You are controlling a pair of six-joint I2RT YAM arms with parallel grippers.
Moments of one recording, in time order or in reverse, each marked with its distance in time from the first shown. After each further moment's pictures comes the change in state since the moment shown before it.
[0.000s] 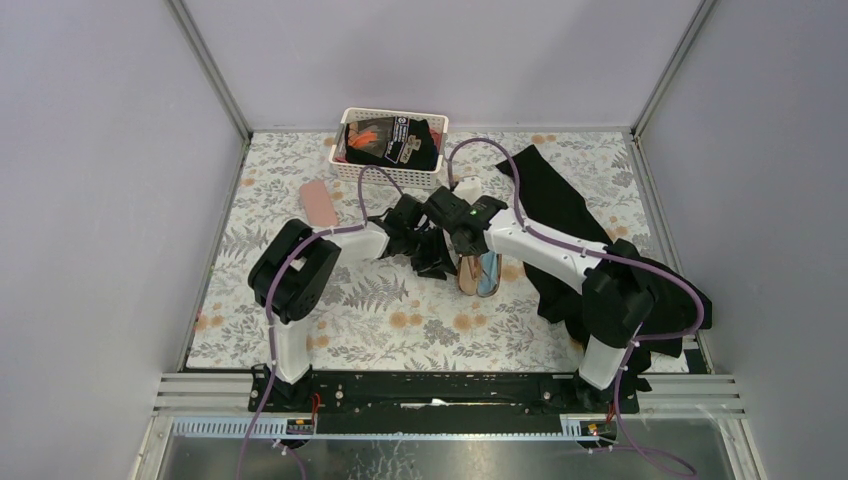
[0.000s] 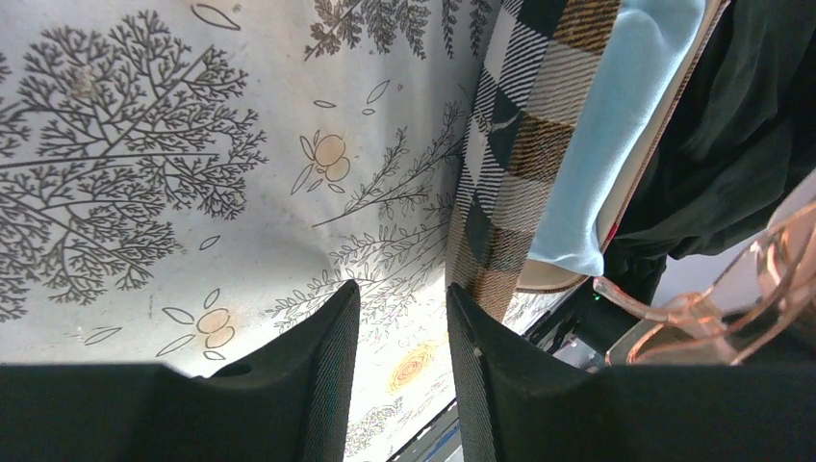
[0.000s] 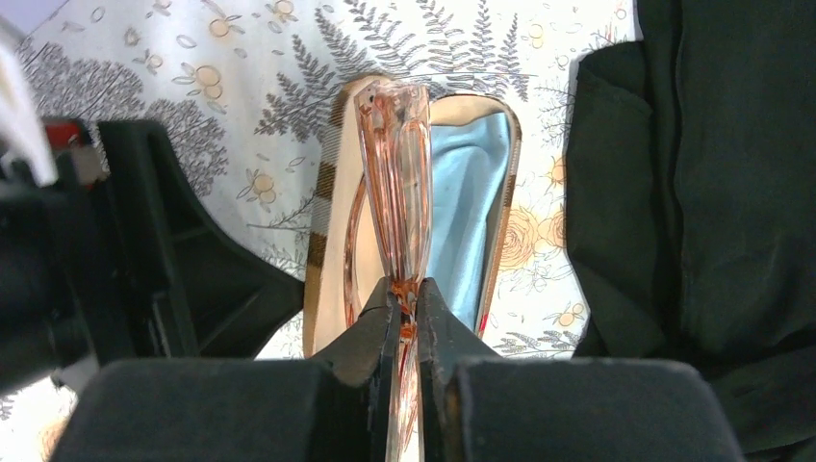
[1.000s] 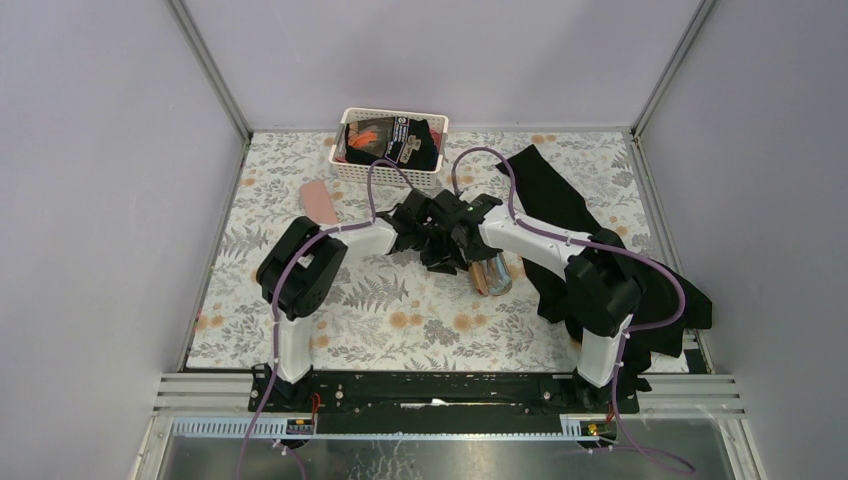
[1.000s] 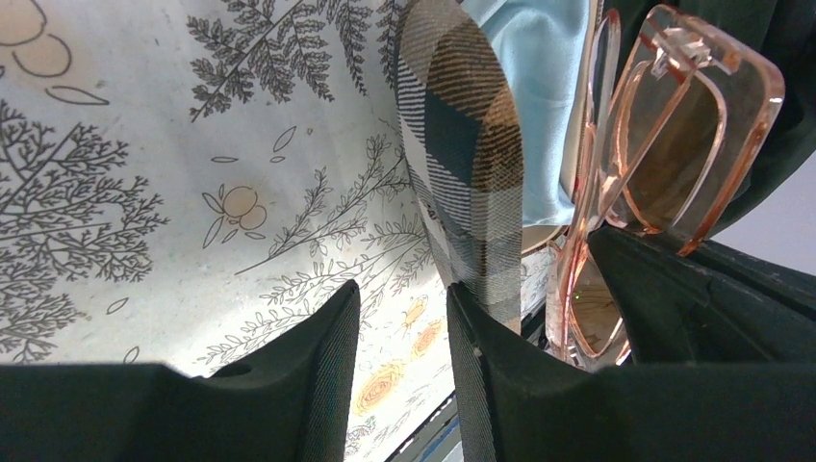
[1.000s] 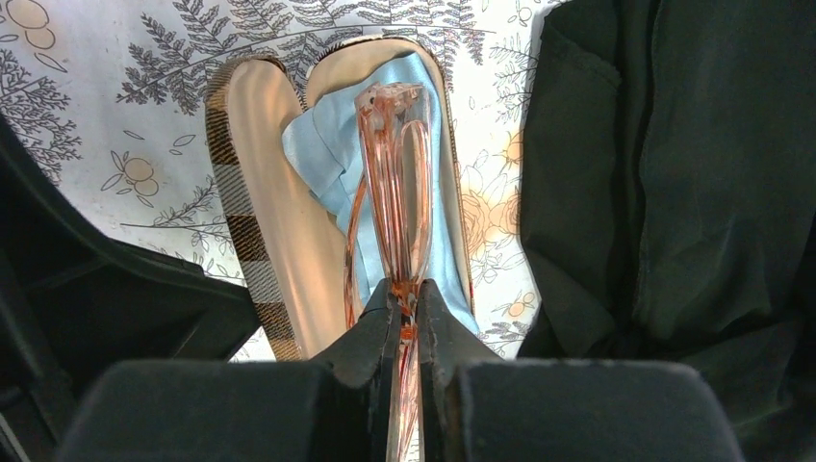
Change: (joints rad) left arm -0.021 0.041 0.078 0.007 0.022 0.000; right arm -0.067 0.082 -0.015 -0.068 -0.016 -0.027
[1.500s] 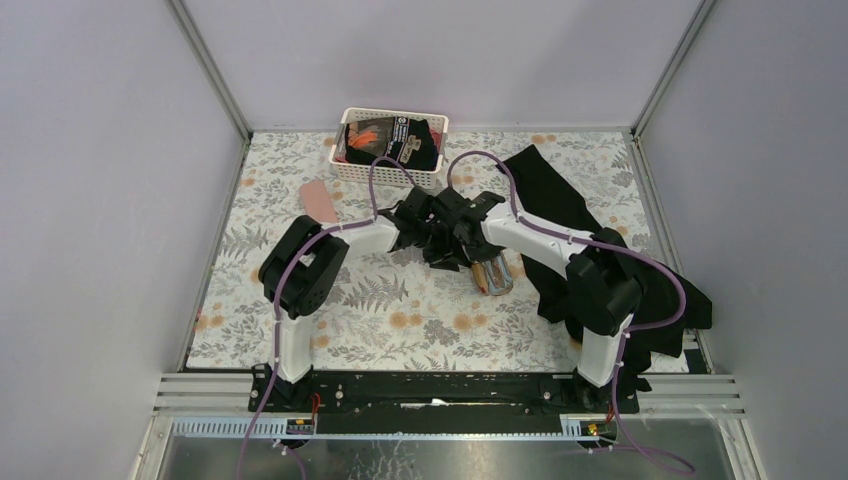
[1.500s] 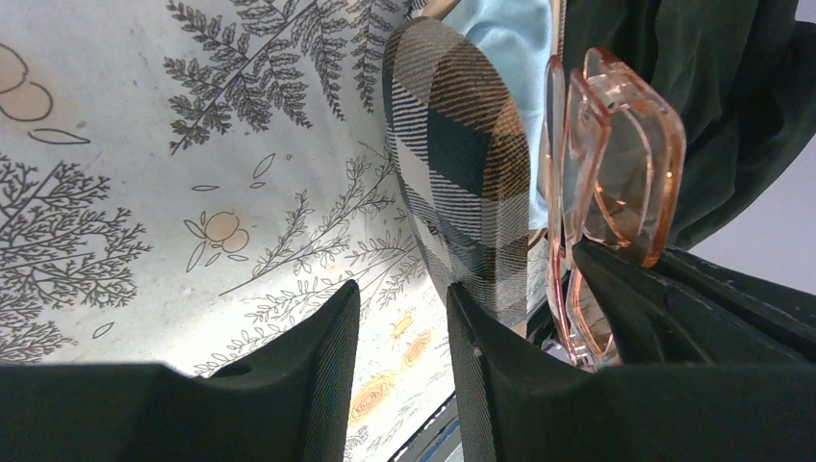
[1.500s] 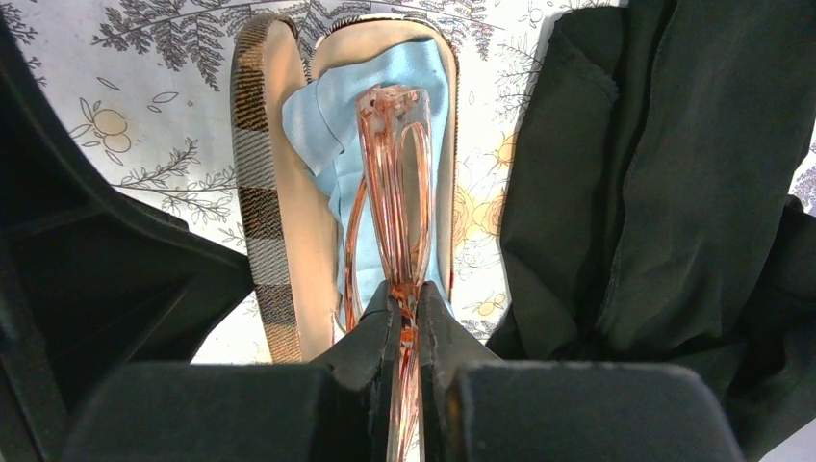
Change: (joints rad) left arm -0.005 0.018 0.032 0.000 0.000 -0.001; right arm -0.014 0.000 0.007 -0.019 -0.045 -0.152
